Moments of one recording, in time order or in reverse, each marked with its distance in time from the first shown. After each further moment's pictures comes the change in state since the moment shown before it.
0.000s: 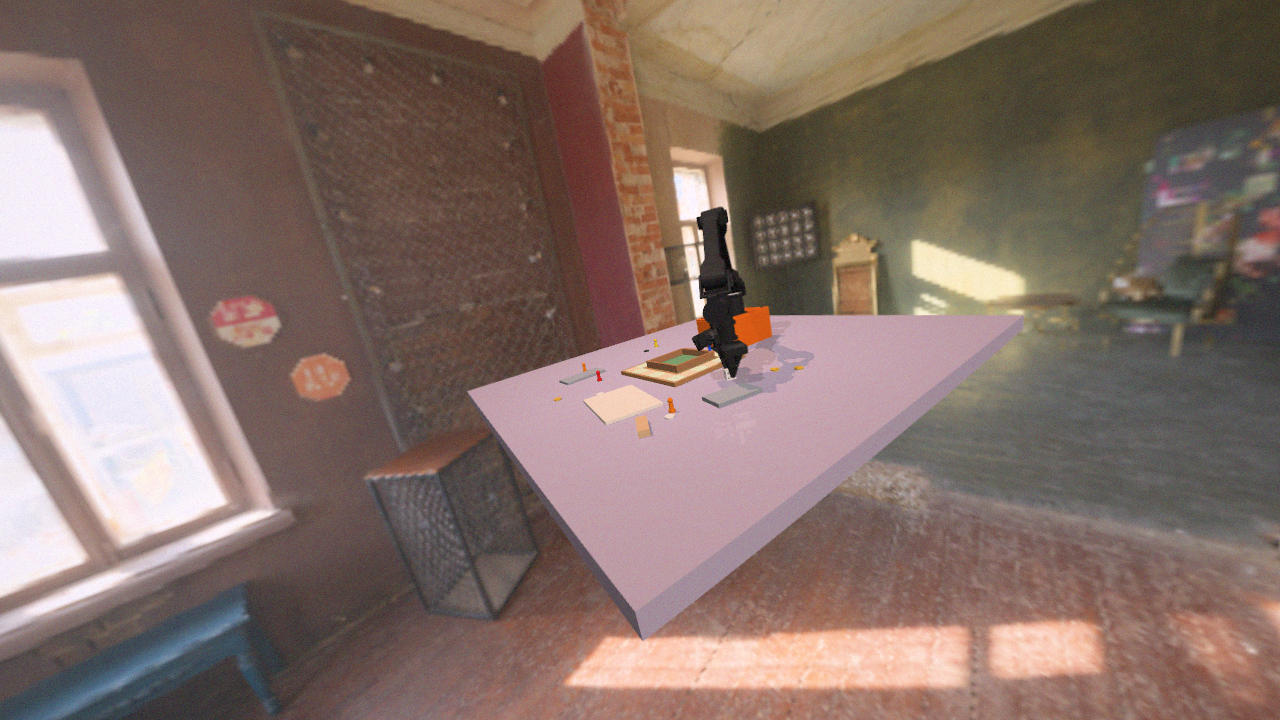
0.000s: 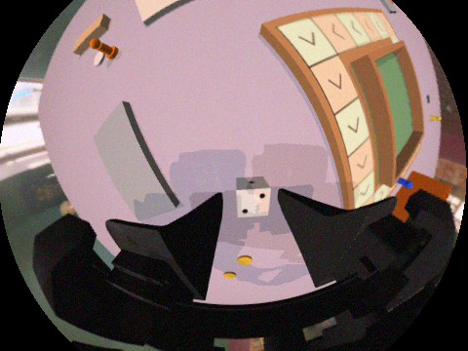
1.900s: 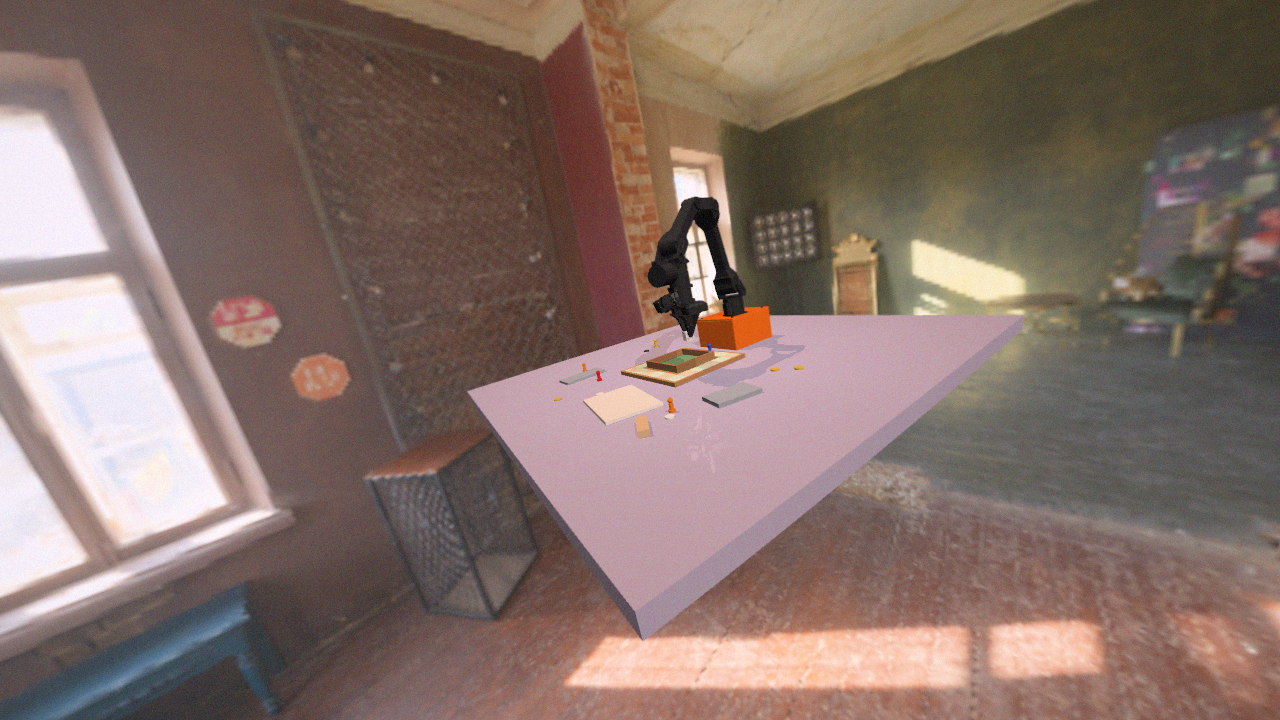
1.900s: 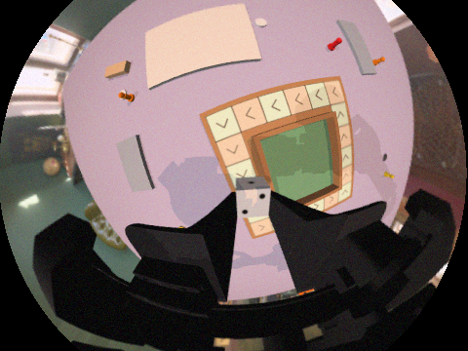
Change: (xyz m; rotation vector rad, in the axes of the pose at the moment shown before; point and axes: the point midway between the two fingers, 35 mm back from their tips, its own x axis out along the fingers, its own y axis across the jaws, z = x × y) arm -0.103 -0.106 0.078 -0.259 -0.007 -0.007
